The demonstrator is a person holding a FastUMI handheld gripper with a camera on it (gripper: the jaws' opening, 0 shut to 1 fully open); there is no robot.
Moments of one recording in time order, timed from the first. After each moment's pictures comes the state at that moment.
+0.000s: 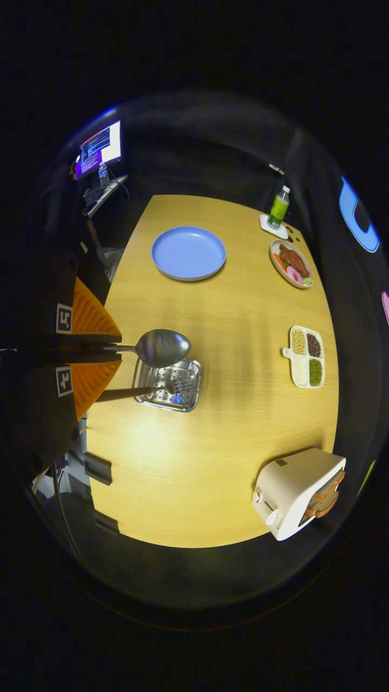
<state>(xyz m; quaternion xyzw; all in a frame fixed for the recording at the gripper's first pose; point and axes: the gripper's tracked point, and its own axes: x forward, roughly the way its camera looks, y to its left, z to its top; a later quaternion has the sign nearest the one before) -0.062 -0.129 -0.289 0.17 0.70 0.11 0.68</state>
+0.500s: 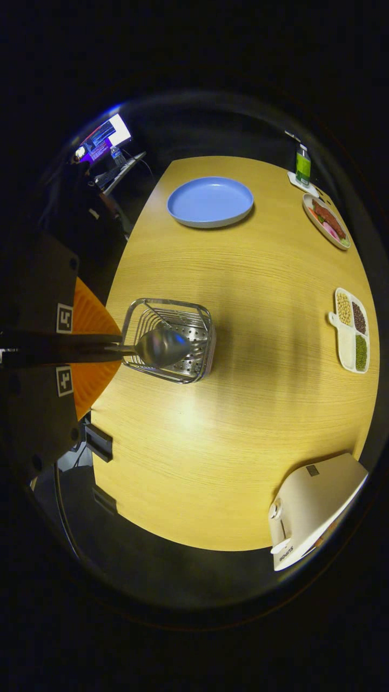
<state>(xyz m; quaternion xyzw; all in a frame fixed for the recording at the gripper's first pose) -0.055 -0.145 -0.359 0.11 0.79 0.11 0.59</state>
